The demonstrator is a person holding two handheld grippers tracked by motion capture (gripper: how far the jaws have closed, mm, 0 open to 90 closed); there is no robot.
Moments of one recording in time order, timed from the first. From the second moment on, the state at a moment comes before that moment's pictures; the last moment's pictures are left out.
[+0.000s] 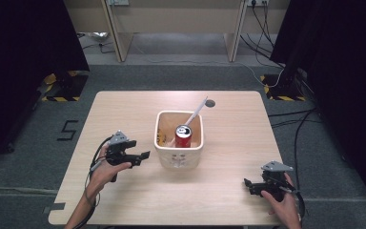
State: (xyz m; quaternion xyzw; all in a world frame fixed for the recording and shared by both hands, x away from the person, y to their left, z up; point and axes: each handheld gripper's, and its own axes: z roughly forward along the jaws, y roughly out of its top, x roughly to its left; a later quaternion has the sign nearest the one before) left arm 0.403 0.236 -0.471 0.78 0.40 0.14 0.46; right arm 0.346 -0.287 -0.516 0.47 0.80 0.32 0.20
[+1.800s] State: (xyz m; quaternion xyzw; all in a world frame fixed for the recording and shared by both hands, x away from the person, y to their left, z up) left arm 0.371 0.236 -0.523 0.83 0.38 0.16 0.38; right arm 0.346 -0.287 -0.516 0.47 0.80 0.32 0.20
